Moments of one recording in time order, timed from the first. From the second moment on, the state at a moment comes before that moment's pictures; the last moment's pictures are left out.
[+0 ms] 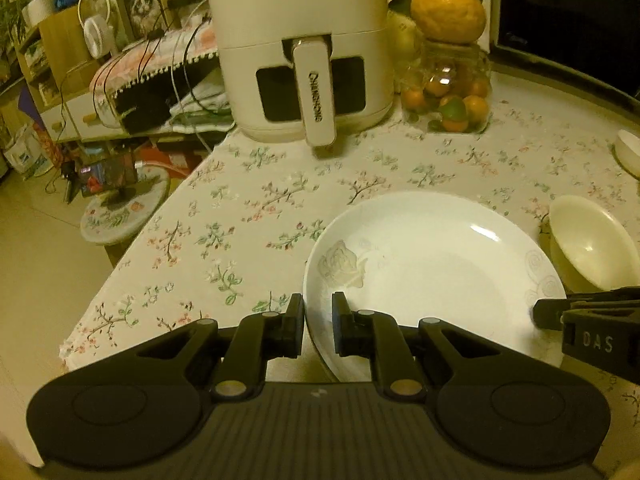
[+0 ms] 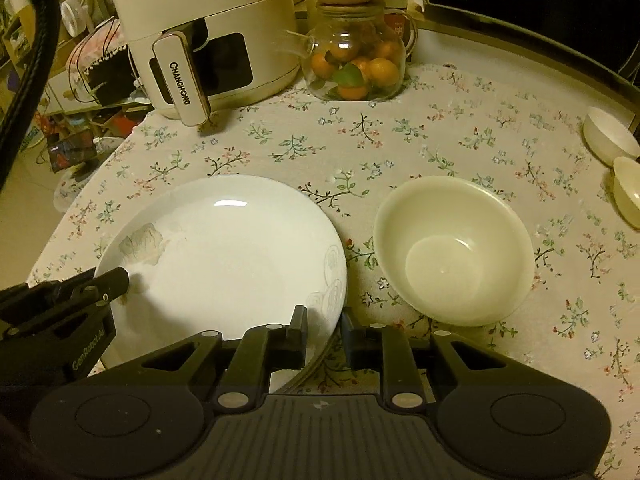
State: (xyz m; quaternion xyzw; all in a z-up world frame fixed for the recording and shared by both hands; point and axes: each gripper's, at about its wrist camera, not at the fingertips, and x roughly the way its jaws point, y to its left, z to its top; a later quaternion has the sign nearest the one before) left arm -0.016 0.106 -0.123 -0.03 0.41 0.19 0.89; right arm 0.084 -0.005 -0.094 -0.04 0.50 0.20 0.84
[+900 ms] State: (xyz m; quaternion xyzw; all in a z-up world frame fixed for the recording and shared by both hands) left arm -0.012 0.120 -0.122 -0.08 0.42 0.19 0.88; right arm 0.081 -0.007 -0.103 -0.02 0.50 0.21 0.84
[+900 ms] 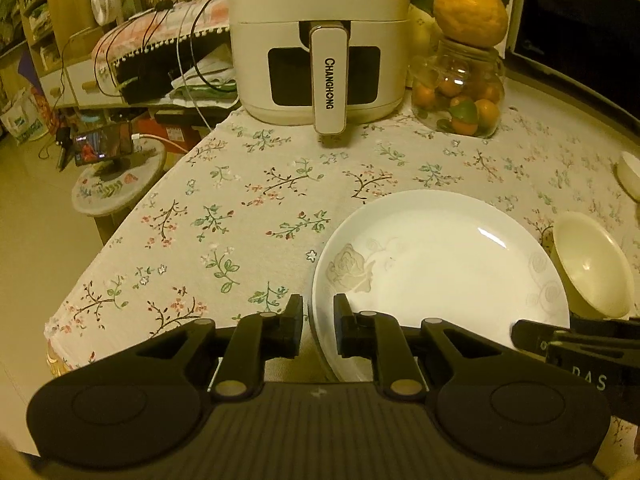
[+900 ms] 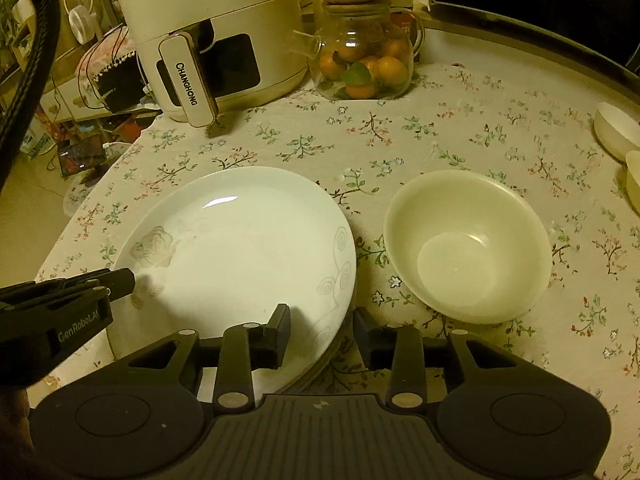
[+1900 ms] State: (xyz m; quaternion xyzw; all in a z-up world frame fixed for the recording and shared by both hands) left arm 0.007 0.092 -0.086 -0.08 0.37 0.15 0.91; right arm 0.094 -0.057 -0.072 0.03 0.42 0.22 0.88
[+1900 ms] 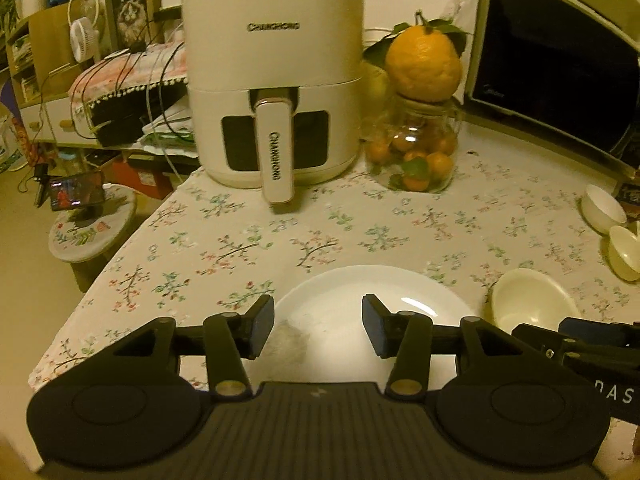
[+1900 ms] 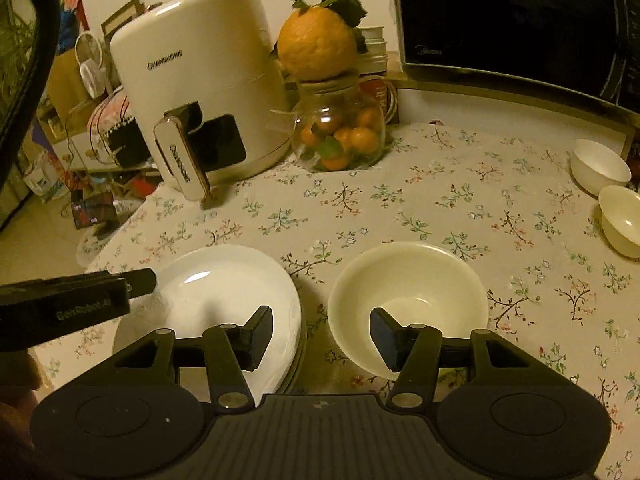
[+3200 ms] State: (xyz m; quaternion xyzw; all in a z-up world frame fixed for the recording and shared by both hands) left arm 0.062 -0.013 -0.066 -0.06 0.35 0.05 0.93; right arm 0.103 -0.179 -0.019 -0.04 0.33 0.08 0.94
